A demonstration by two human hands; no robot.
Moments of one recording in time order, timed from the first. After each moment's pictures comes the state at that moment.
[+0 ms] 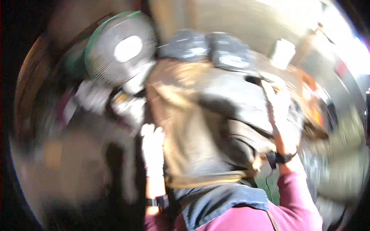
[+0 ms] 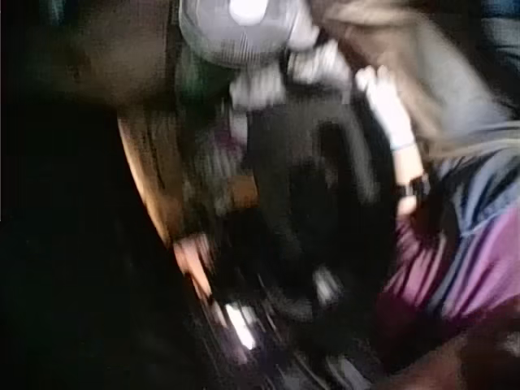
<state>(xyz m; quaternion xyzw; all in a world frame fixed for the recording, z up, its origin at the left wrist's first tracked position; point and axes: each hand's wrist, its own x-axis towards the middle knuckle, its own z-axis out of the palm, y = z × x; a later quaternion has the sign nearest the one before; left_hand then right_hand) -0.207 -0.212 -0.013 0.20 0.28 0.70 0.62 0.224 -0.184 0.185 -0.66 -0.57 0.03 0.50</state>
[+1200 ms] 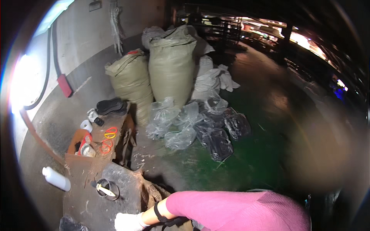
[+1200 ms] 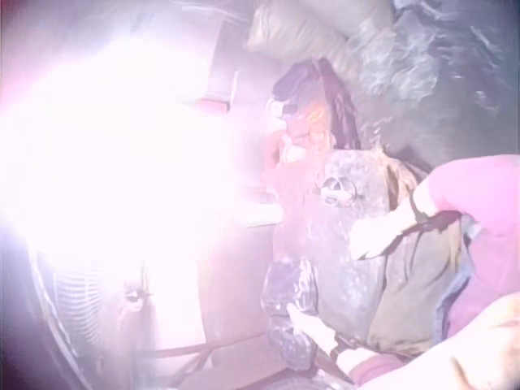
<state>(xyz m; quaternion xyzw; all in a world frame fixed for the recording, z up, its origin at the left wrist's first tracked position) 0.088 0.120 0.025 0.74 0.25 0.41 0.48 0.311 -0.187 0.018 -0.61 -0.64 -0.19 0.43</state>
